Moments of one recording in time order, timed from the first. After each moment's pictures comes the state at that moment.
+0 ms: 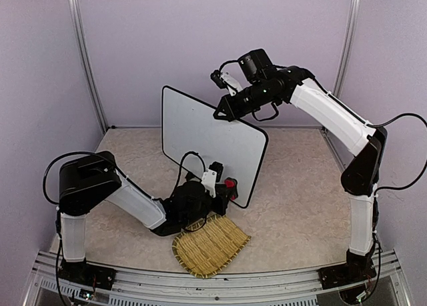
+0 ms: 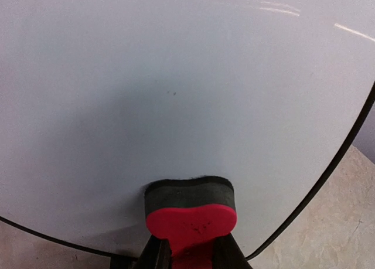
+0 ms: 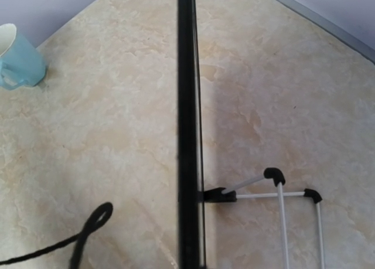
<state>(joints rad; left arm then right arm) -1.08 2.05 0.89 0.93 -0.32 -0.30 0.73 2.07 2.31 -0.92 -0.25 0.06</state>
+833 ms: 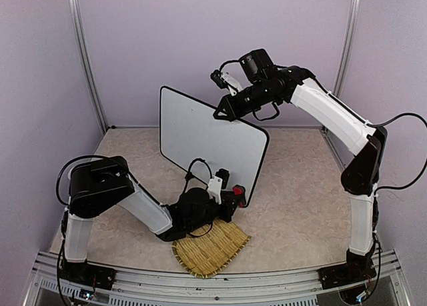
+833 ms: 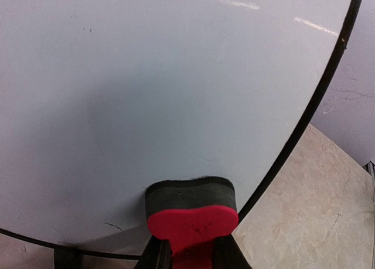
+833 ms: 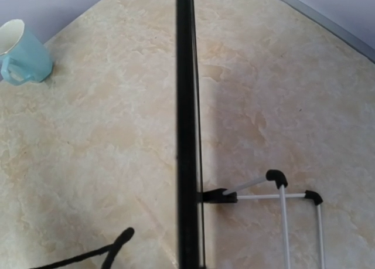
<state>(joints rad) -1.11 2.15 0.92 1.06 -0.25 -0.35 0.72 2.07 2.31 -0.92 -0.29 0.04</state>
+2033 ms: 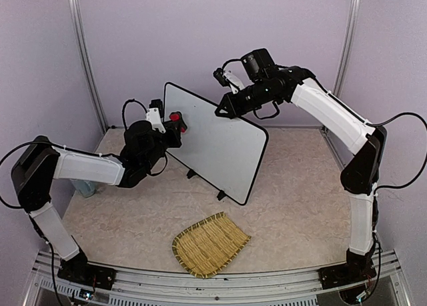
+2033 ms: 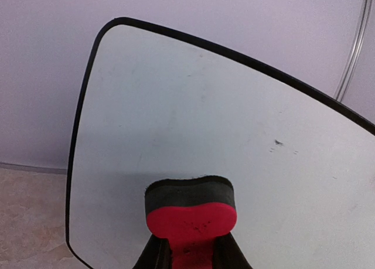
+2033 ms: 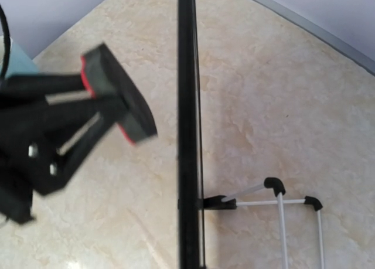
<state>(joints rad) -0.68 1.70 0.93 0.81 -0.34 -0.26 0.71 2.08 2.31 -0.90 -0.27 0.06</state>
